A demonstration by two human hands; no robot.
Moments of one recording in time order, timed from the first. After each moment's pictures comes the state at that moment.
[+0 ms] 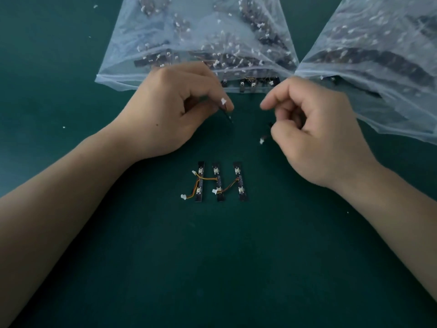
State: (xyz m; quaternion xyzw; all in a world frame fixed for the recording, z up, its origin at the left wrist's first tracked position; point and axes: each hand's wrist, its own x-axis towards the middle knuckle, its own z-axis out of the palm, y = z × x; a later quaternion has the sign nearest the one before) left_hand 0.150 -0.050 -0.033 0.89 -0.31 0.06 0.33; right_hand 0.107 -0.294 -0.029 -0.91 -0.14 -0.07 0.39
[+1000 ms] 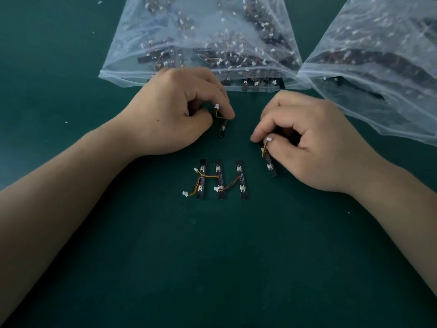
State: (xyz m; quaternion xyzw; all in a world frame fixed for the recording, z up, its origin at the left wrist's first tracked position) left_hand 0.147 -0.048 -0.029 0.89 -0.30 -0.01 0.35; right_hand 0.112 -0.305 -0.032 -0.90 -0.27 0.01 0.34
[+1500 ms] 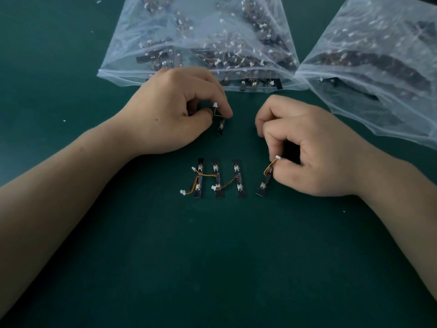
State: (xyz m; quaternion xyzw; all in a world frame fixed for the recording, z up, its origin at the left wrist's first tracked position) left_hand 0.146 -0.050 -0.027 0.89 -0.29 -0.01 0.34; right_hand 0.109 -0.311 -0.021 -0.89 -0.35 0.06 0.28
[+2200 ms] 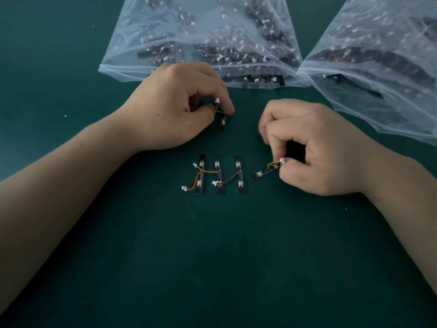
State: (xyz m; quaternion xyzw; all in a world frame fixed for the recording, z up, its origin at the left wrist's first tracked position) left_hand 0.146 -0.050 -0.030 0.89 -0.29 0.00 0.35; right_hand 0.111 -0.313 -0.022 -0.87 -0.39 0.07 0.29
